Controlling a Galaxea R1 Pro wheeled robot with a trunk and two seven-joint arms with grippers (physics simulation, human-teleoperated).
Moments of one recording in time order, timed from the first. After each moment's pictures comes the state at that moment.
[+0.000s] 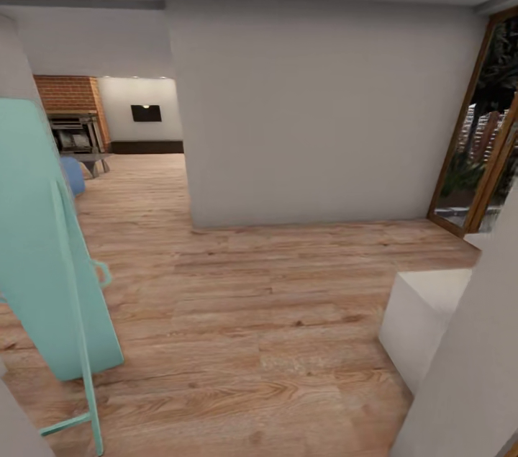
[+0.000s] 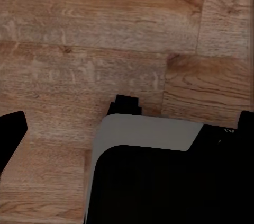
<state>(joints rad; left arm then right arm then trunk) -0.28 0.01 0.06 0.00 0.09 0.07 0.08 -0.18 0.07 0.63 0.03 -0.50 -0.08 -0.13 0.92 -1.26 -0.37</state>
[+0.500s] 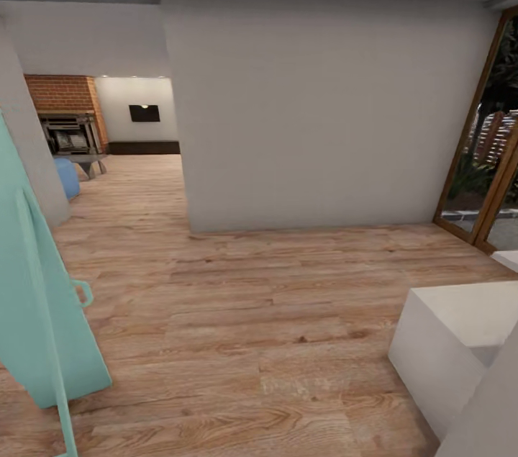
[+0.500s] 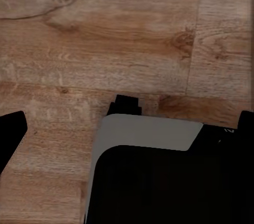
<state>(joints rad) -0.28 0.01 0.06 0.00 0.09 0.07 0.08 -0.18 0.07 0.63 0.03 -0.50 -0.08 -0.13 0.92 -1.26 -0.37</state>
